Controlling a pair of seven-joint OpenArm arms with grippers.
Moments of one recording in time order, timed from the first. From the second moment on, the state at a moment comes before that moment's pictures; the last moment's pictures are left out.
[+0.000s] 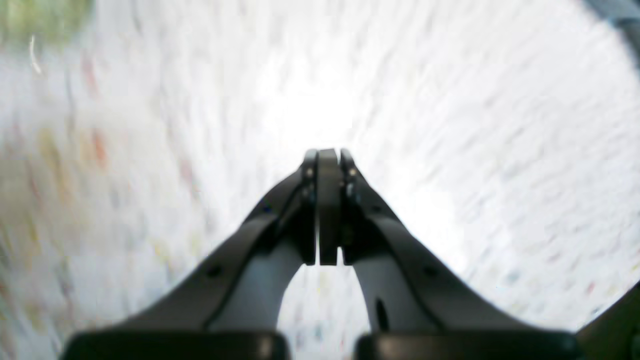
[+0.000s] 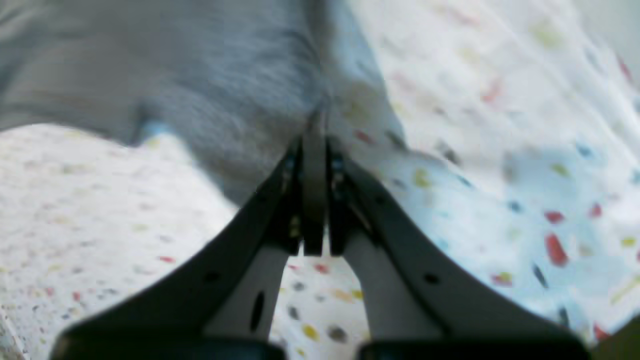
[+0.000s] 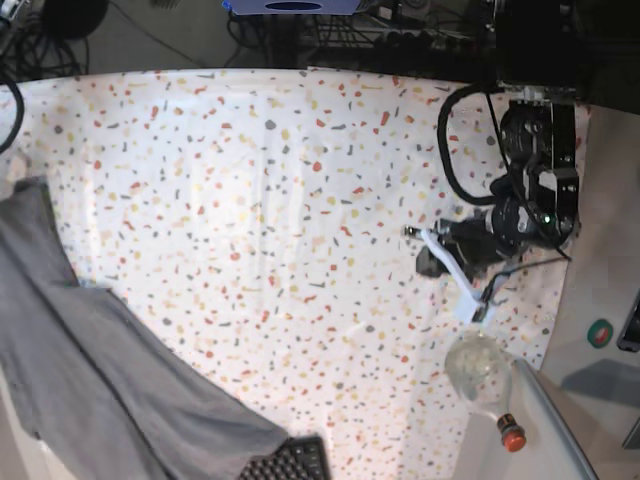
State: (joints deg) left arm 0.1 -14.0 -4.8 91.6 -26.8 -17.8 56.9; right arm -2.5 23.4 39.3 67.1 38.5 4.1 -48.3
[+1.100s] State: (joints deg) left arm 10.2 -19.1 -26.7 91.2 -26.9 -17.8 52.1; right arm -4.8 16.1 30.6 81.4 34.0 -4.0 -46.9
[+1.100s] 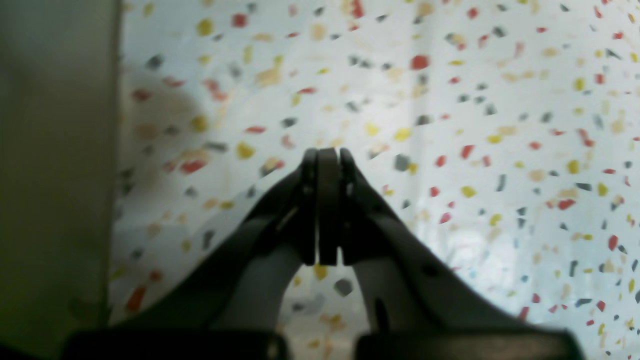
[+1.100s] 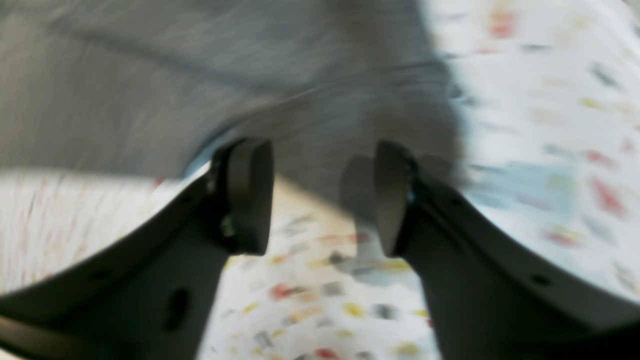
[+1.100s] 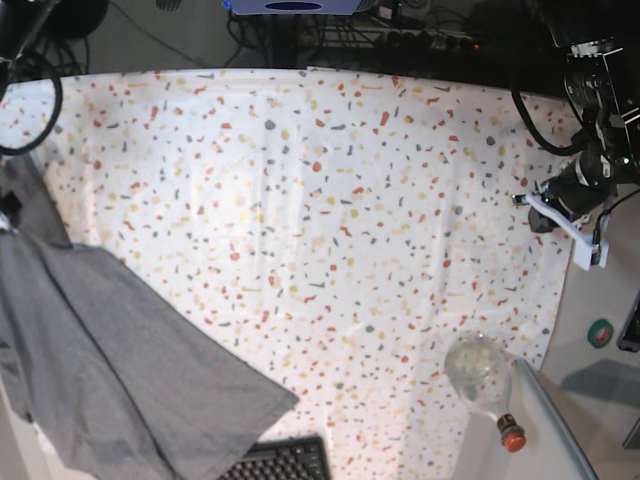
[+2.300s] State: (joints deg) left arm 16.1 -20.5 -28.1 91.4 -26.7 -17.8 51.9; right arm 25.0 11.3 -30.3 36.3 33.9 -1.1 -19.2
